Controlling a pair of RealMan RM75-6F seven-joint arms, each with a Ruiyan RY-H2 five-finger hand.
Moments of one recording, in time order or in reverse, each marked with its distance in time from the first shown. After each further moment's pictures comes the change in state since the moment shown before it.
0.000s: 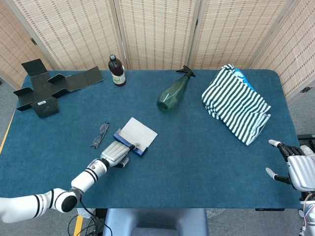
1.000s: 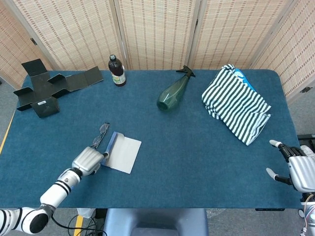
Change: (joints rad) left arm 0.045 0.284 0.229 -0.296 -0.017 0.260 0.194; right arm -0.008 -0.004 0.001 0.008 -0.014 0.015 0.018
